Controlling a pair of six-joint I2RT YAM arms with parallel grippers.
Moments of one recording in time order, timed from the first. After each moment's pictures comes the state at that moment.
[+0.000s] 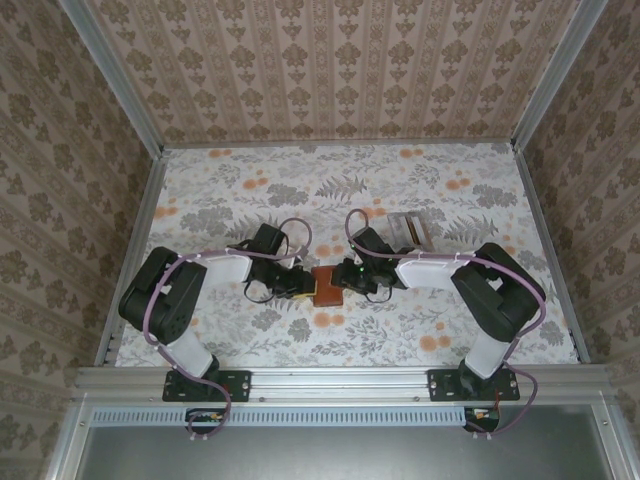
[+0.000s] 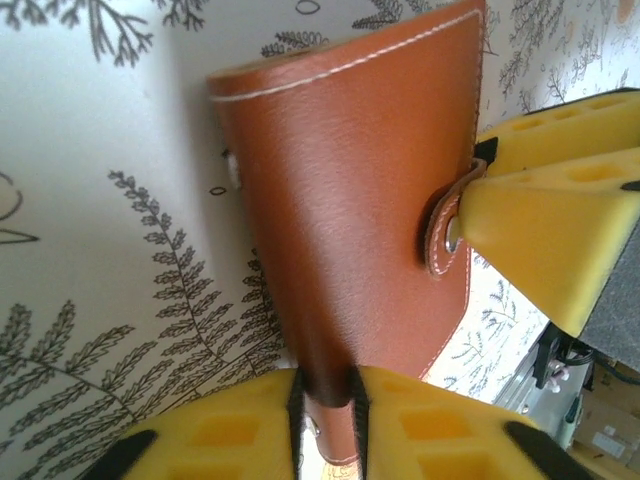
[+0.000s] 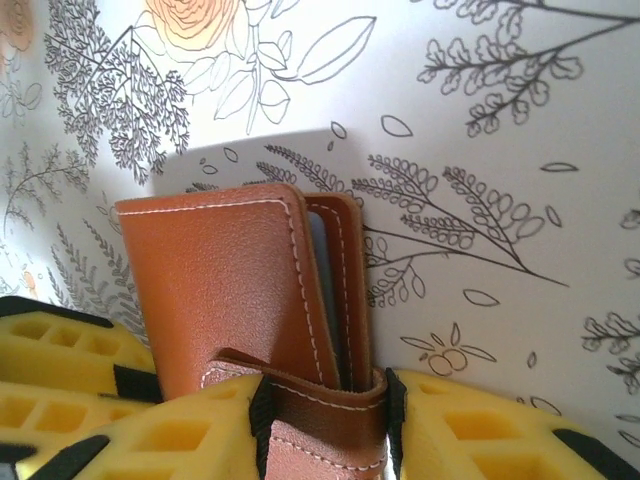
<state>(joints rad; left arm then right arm) -0.55 1.66 0.73 -0.24 0.73 -0.51 0.68 1.73 0.84 -0.09 -0.29 0.92</state>
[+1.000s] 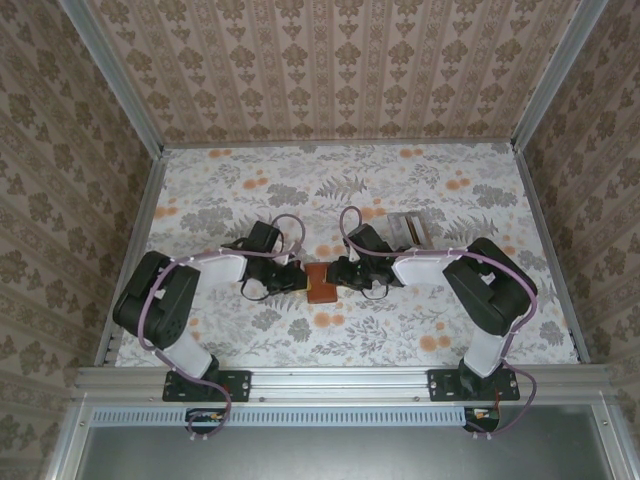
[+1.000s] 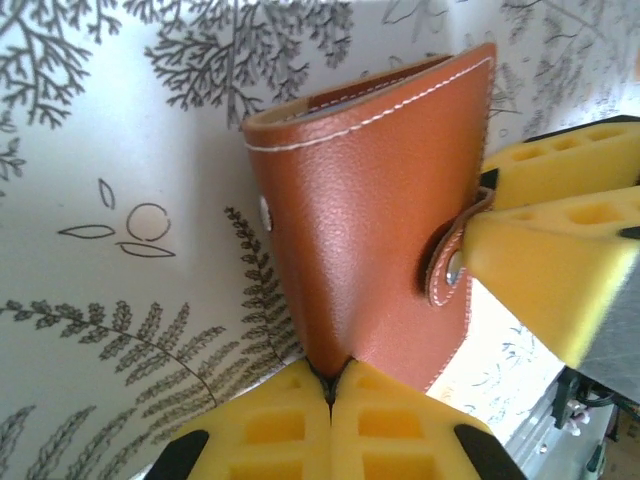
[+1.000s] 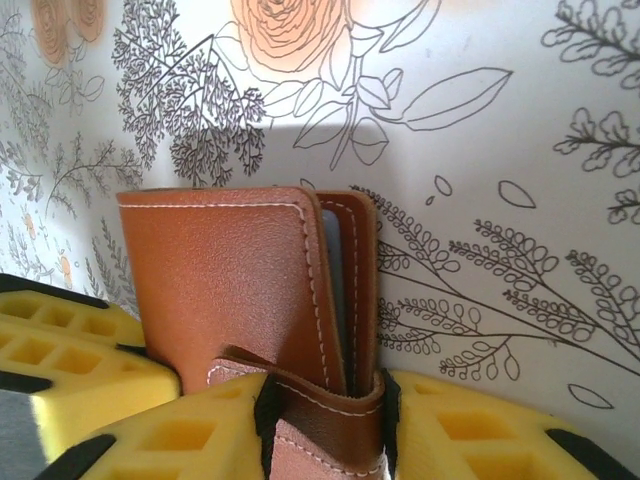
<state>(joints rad) -0.52 1.61 0.73 -0.26 0.66 -0.53 0.67 1.77 0.86 -0.01 -0.34 0.83</state>
